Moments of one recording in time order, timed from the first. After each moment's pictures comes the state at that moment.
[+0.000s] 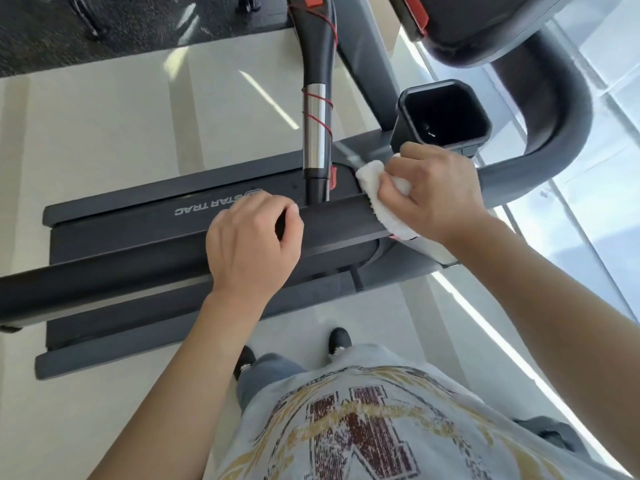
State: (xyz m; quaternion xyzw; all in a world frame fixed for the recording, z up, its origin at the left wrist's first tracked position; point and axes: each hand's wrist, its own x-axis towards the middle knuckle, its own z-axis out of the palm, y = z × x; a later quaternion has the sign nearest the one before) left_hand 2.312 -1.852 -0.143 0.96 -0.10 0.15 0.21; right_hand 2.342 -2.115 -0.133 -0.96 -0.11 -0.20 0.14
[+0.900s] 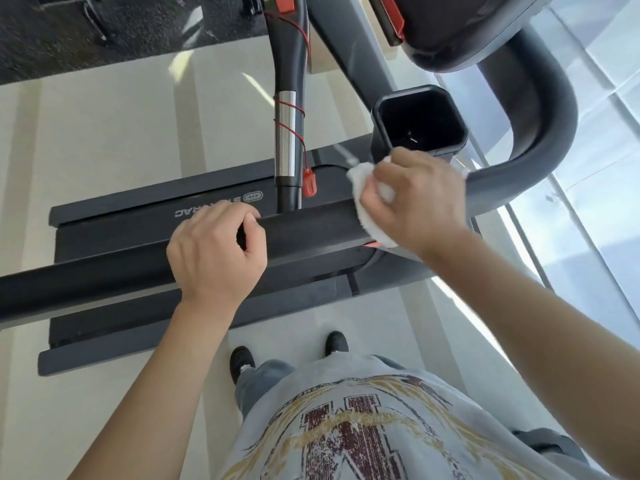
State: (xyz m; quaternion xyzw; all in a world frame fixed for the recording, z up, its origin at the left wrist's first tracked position) left_hand 2.312 -1.865 -0.152 0.96 -0.07 0.23 0.18; right_hand 2.341 -2.135 -0.140 -0.95 -0.10 -0.27 0.14
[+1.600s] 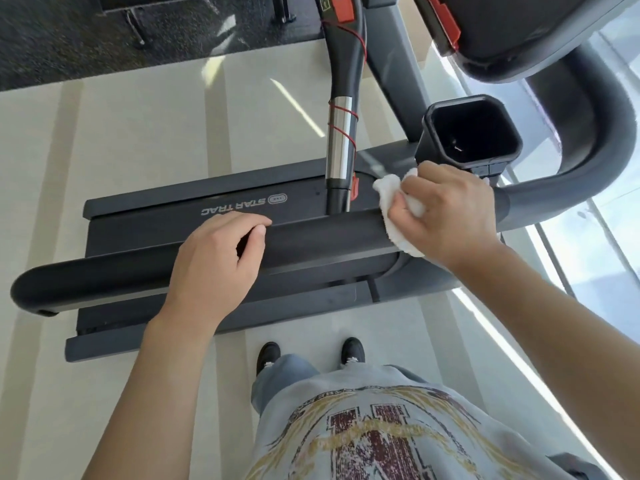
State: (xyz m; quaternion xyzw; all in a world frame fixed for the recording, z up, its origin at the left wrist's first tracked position) left_hand 2.299 -1.788 -0.127 0.96 -0.11 0.06 0.26; right_hand 2.341 -2.108 -0.149 -0.94 -0.14 -0.30 0.13
